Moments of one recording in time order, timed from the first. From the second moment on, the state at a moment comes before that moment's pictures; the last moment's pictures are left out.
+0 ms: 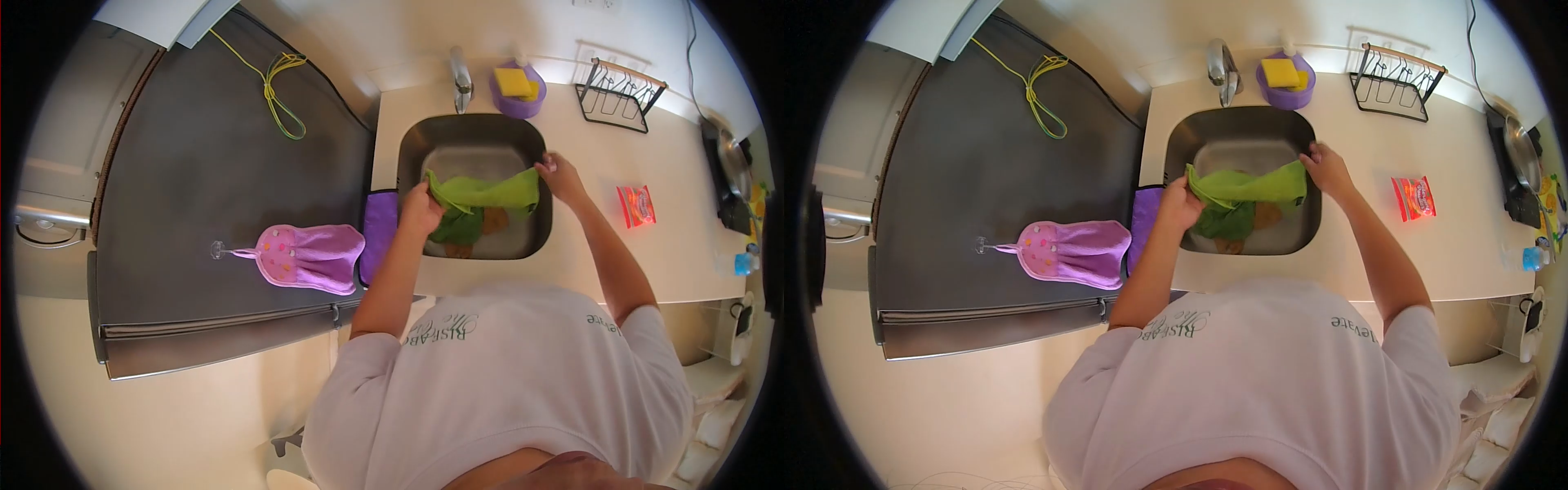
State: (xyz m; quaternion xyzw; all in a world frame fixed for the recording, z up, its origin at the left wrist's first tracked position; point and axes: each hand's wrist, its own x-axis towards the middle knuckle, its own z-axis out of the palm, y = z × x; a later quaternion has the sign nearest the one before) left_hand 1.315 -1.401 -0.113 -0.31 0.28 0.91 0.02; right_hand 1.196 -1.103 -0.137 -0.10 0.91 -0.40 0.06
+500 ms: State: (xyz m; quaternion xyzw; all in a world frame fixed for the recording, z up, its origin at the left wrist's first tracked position) left_hand 1.348 -1.395 -0.176 -0.32 0.28 0.90 0.12; right_hand 1.030 -1.150 -0.118 -0.17 0.92 -0.34 0.05
